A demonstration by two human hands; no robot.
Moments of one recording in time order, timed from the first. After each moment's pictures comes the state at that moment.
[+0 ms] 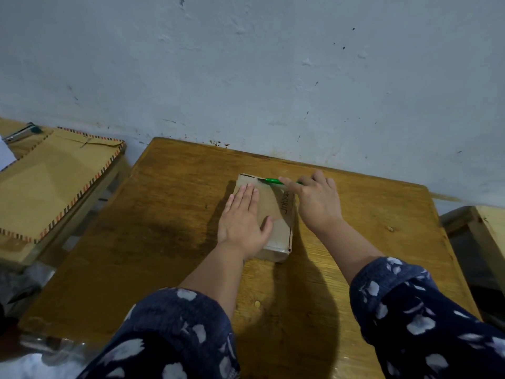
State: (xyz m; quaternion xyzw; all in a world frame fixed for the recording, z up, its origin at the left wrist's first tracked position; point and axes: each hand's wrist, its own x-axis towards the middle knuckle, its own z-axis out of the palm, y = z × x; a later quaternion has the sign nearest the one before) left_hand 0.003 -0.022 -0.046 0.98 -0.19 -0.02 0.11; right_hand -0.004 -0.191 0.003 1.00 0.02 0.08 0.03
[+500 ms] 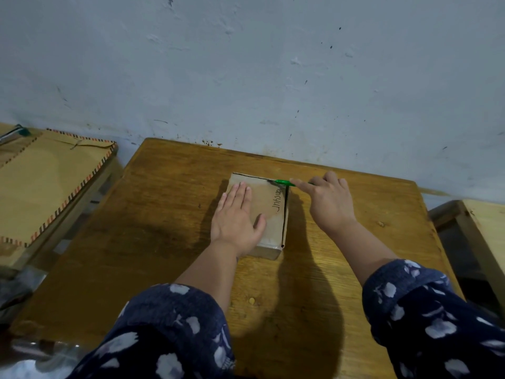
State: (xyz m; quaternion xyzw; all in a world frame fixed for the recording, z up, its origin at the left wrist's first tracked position) left_hand 0.003 -0.021 -0.049 0.98 -0.20 -0.02 0.09; right_hand -0.022 -0.220 0.004 0.99 -0.02 0.10 0.05
